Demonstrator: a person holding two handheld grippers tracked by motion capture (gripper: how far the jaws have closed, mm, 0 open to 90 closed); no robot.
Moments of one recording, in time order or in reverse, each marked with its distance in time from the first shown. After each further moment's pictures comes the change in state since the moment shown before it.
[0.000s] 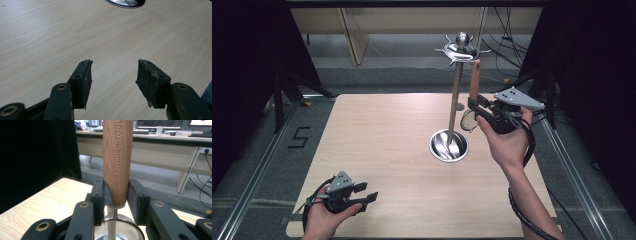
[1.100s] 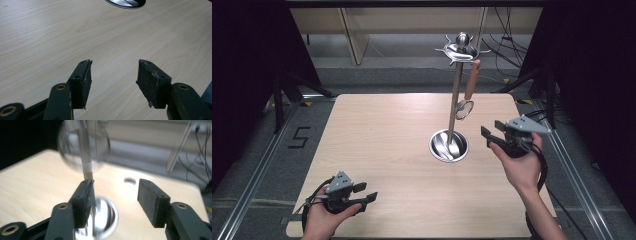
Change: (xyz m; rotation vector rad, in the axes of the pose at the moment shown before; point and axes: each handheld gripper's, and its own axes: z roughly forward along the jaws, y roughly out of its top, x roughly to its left) left arm 0.000 -0.001 -0.001 -0.011 0.009 0.000; right arm -0.038 -0.083 -0.019 0.149 -0.069 0.011
